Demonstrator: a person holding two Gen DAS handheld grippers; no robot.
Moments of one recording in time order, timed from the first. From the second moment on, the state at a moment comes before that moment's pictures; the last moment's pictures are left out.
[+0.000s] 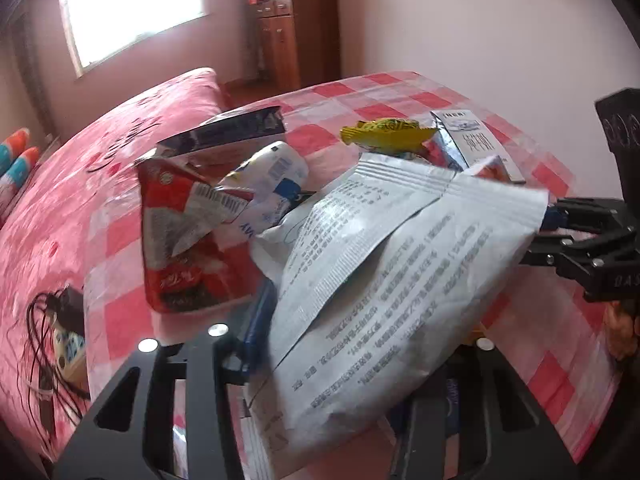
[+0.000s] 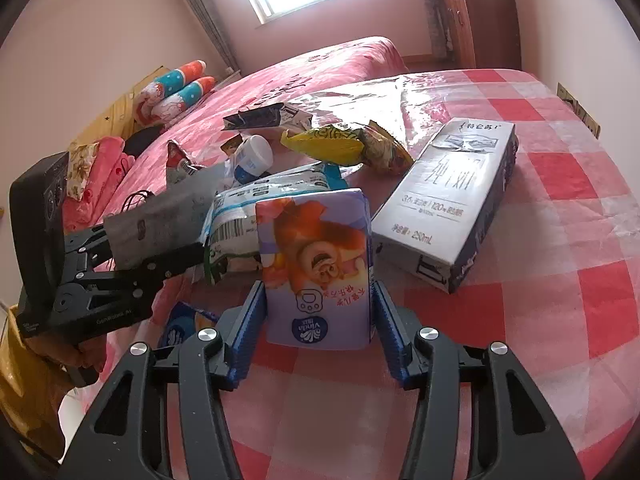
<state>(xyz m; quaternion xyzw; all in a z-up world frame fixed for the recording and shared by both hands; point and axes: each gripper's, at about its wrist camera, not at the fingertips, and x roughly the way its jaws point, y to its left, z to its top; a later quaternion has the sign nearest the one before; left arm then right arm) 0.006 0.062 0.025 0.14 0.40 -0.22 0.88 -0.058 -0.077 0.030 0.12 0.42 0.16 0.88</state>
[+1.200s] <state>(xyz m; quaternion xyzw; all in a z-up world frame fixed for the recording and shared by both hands) -0.217 0.312 0.063 -0.13 0.34 0.08 0.93 -0.135 0.131 0.101 0.04 0.43 0.43 0.79</state>
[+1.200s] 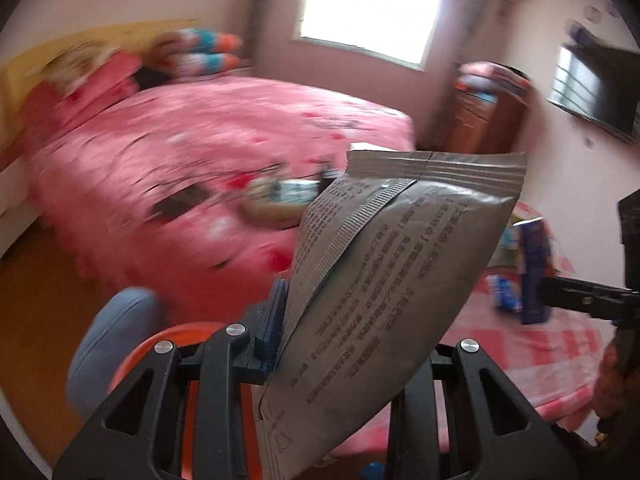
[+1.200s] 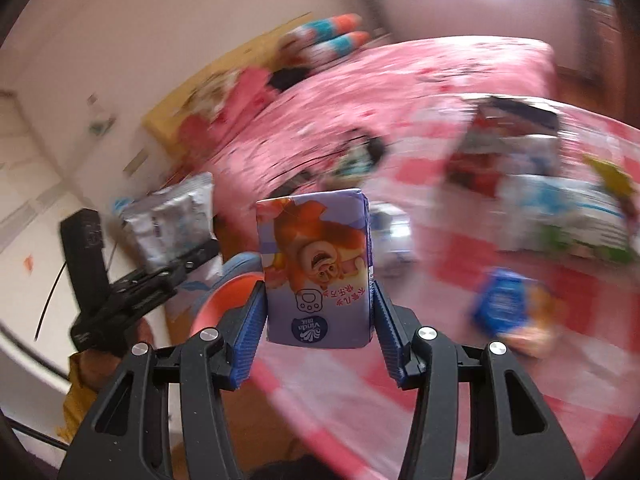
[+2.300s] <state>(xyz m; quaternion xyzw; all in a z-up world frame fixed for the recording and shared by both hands) -0.278 0.395 -0.003 -0.20 0.25 0.18 0.93 -0.160 0.200 0.063 -0.02 0.32 0.44 0.84</state>
